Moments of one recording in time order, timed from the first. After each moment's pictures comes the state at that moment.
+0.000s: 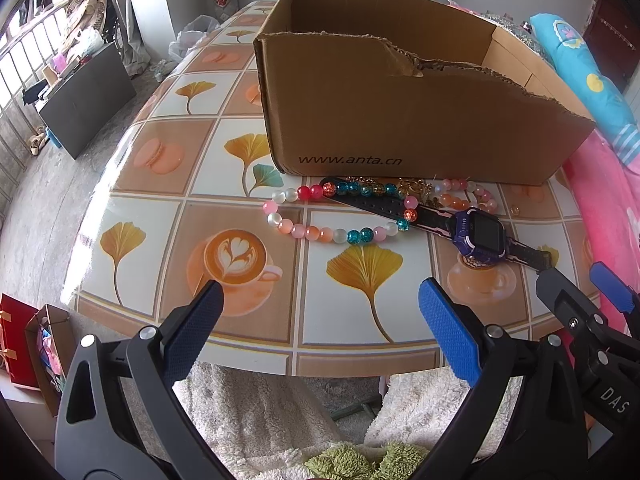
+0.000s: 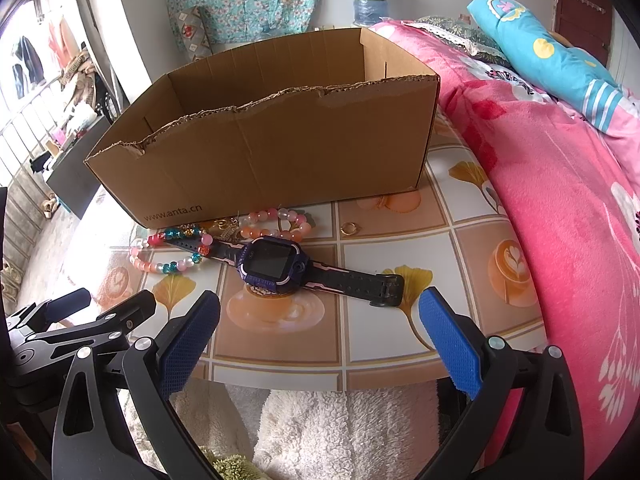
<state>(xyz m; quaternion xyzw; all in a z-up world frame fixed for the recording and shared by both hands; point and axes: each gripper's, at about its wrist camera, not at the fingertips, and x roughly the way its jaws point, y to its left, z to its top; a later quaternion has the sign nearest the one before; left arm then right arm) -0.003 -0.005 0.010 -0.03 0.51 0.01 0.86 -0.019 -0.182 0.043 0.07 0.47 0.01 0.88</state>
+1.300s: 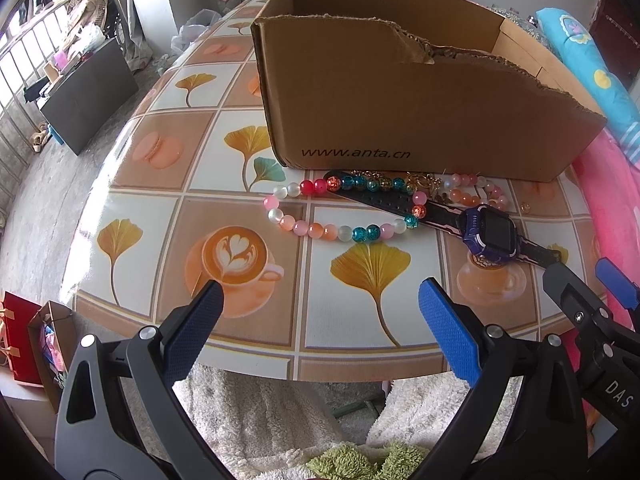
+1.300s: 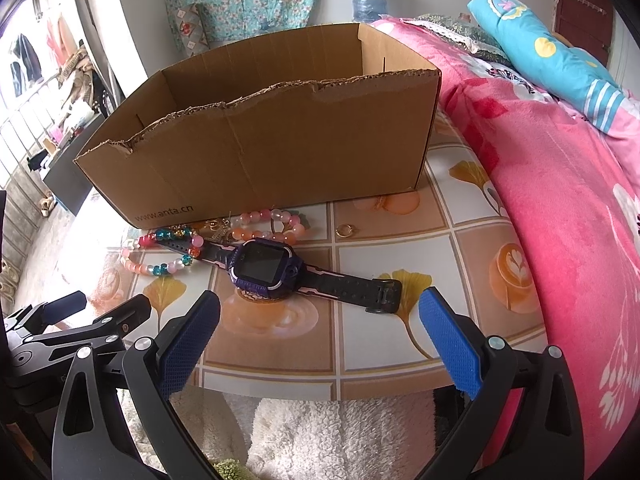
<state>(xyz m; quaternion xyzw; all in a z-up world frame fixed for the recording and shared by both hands) 0.003 -0.004 -0.001 -0.03 0.52 0.02 0.85 -0.011 -0.184 0.038 0.06 0.47 0.01 0.88</state>
